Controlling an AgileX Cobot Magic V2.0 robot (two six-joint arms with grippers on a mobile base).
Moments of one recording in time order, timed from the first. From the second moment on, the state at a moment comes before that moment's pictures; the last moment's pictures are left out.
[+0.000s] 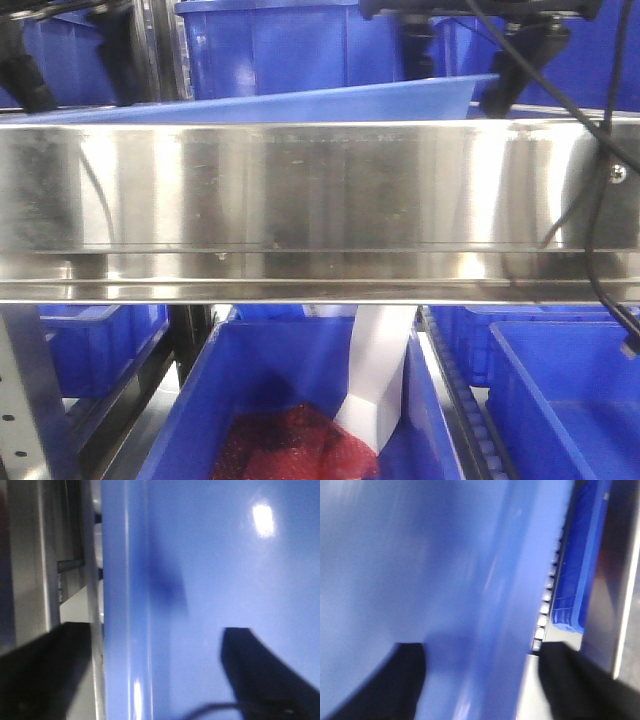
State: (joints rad) left arm -0.28 1.84 -1.76 -0.13 1.23 -0.10; right arm 0.44 1.78 -1.64 -0.03 1.08 0.33
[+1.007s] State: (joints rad) left arm -0.33 0.81 -0.99 -0.14 0.90 -0.07; right arm 0.44 0.94 -1.01 -0.03 0.76 0.22
